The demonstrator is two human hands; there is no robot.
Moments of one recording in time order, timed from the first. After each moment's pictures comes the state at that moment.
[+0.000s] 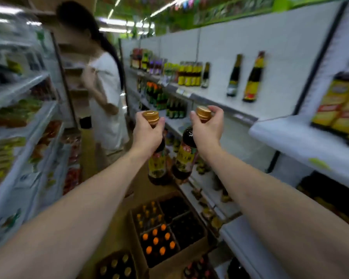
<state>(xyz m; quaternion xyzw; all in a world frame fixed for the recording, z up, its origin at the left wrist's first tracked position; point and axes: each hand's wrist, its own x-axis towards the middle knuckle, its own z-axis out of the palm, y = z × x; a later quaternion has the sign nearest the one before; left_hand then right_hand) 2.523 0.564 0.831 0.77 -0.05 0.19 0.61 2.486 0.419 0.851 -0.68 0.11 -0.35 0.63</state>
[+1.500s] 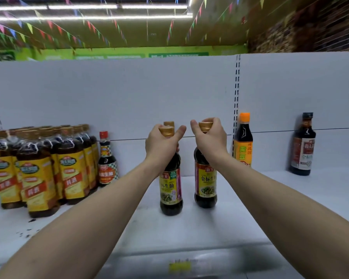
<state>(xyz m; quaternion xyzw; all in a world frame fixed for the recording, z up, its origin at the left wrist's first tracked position) 2.132 -0.080 0.980 0.53 -0.52 -0.16 0.65 2.001 -0.127 0.985 -0.62 0.44 -0.62 0.22</state>
